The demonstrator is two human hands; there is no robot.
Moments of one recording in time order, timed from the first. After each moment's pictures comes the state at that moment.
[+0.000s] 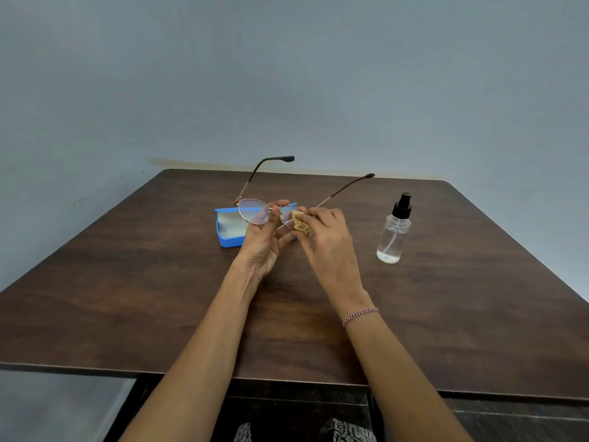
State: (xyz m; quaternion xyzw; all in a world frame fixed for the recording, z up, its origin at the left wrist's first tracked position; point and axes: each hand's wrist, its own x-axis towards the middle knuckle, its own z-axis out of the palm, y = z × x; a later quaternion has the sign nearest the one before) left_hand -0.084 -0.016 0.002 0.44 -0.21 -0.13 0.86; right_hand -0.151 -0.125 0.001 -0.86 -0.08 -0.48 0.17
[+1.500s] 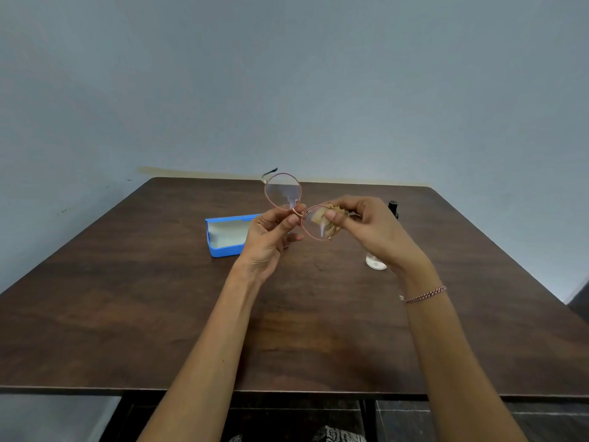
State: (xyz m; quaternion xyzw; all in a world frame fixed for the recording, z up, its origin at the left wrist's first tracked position) left_hand -0.100 -0.029 0.027 0.44 -0.27 -0.11 0.85; right_hand -0.183 -0.187 0.077 -0.85 -0.09 -0.19 0.48
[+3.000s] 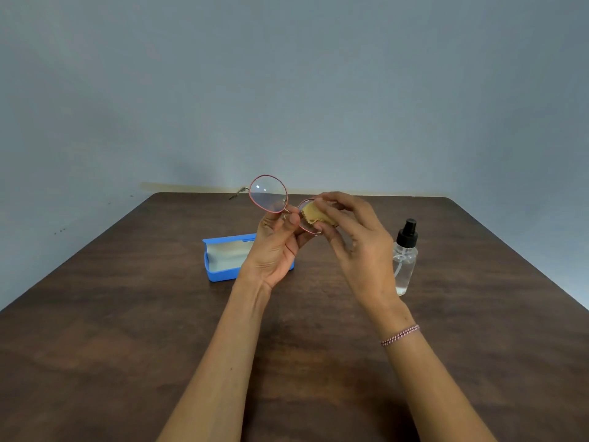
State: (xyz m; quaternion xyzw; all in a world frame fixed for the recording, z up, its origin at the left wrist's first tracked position) left_hand -0.073 -0.048 0.042 0.34 -0.31 -0.16 0.87; right_hand -0.150 -0.161 0.047 -0.79 -0.14 -0.51 0.30
